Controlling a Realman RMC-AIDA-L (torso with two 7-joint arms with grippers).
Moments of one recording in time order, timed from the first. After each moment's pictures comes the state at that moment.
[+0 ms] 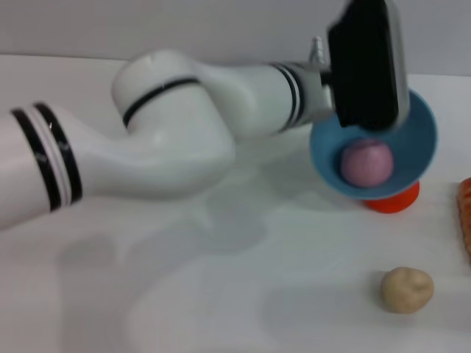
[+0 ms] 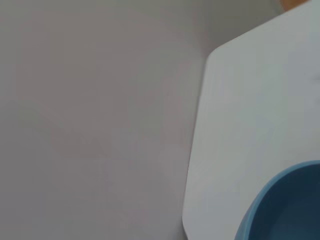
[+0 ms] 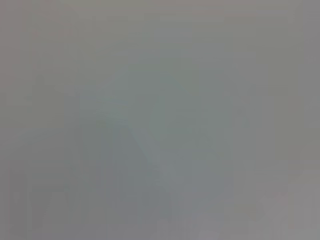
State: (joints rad) left arm -0.81 -2.08 2.21 1.05 2.86 0.31 -2.65; right arm 0.19 2.07 -0.32 -0.25 -1.32 -1.41 0.81
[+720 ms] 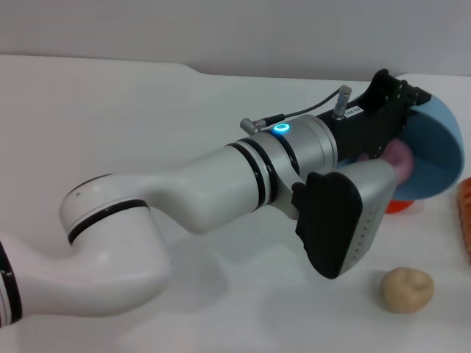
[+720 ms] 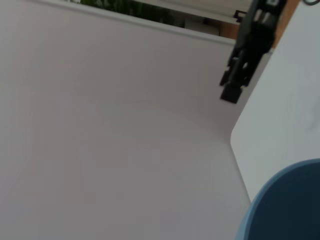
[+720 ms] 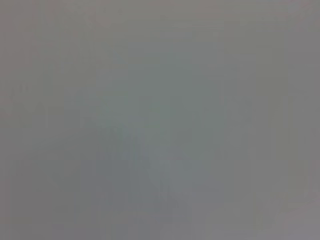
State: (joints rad) left arm -0.52 -2.08 2.35 1.10 2.89 -0.21 -1.98; right arm 0.23 2.07 -0.30 -0.21 -1.31 -1.42 0.77
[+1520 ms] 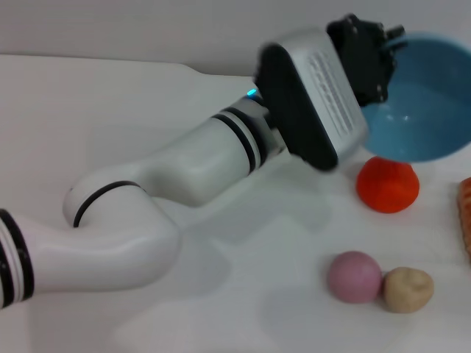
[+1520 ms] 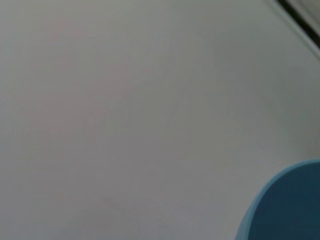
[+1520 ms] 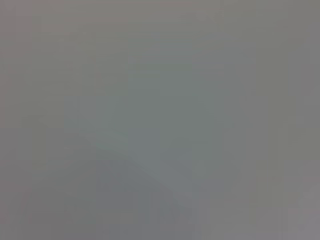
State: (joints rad) left arm -0.59 -2.08 2.36 0.98 2.43 -0.41 -2.29; right arm 0.23 2.07 -0.27 -0.30 -1.42 -1.43 1.07
